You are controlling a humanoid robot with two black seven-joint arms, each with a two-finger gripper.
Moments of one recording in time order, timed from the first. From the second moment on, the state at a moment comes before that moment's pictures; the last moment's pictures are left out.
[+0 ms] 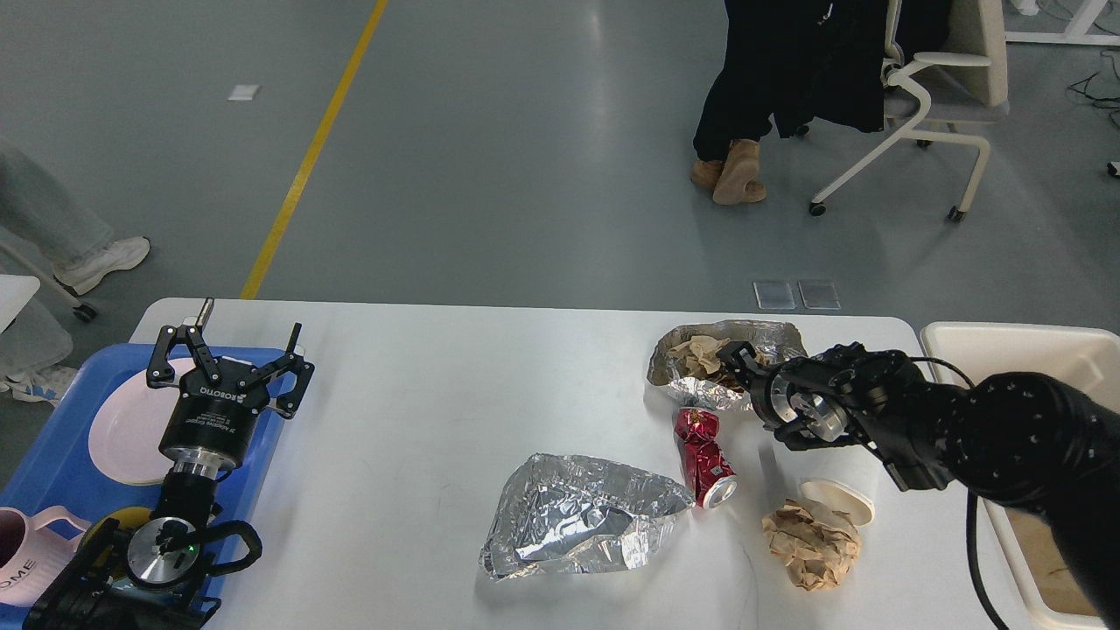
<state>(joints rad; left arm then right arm) -0.28 0.12 -1.47 -0.73 0.10 -0.69 -0.12 1.08 -0.02 -0.91 0.45 0.47 0.03 -0.18</state>
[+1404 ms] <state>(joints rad) -0.28 0.12 -1.47 -0.73 0.10 -0.69 -0.12 1.03 -0.02 -0.80 0.37 0.34 0.02 -0.29</state>
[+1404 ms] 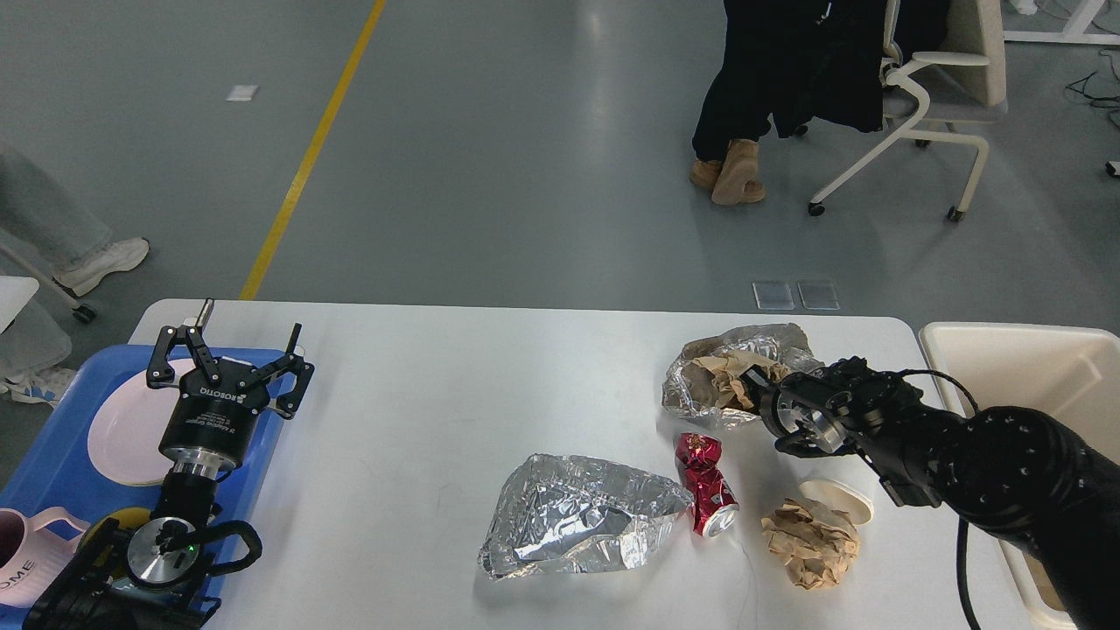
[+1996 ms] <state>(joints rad) -0.28 0.12 -1.47 -0.73 0.10 -0.69 -0.12 1.51 -0.19 -1.00 0.92 0.33 0.01 -0.35</state>
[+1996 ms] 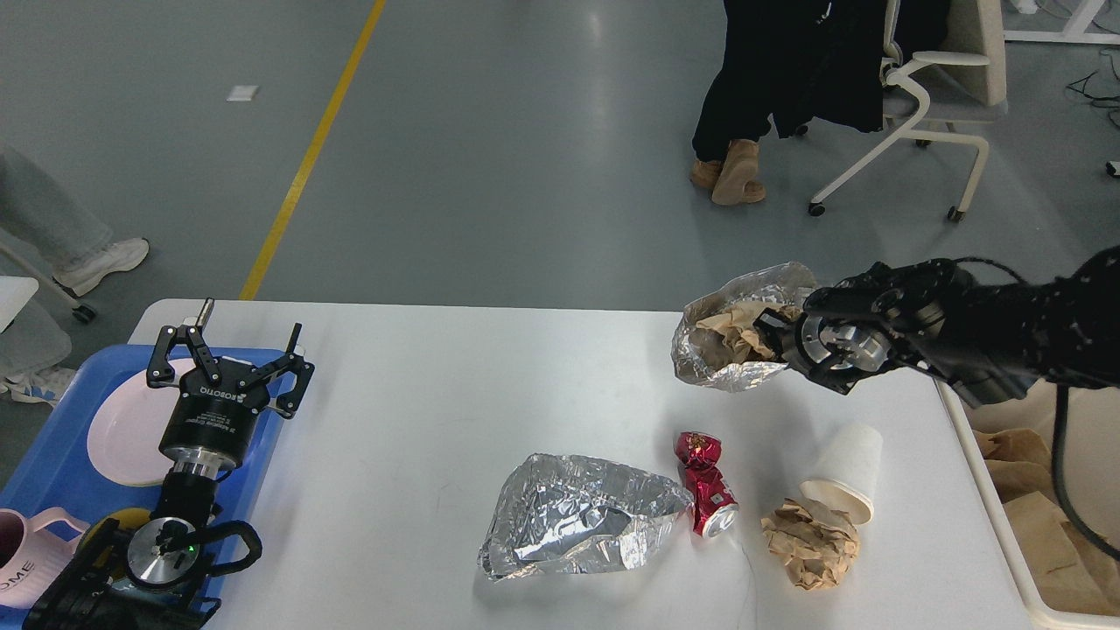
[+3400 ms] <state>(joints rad) -0.28 0.12 -1.47 -0.73 0.10 -0.69 -0.12 2.41 -0.48 -1.85 1.56 -0.25 0.57 0.15</state>
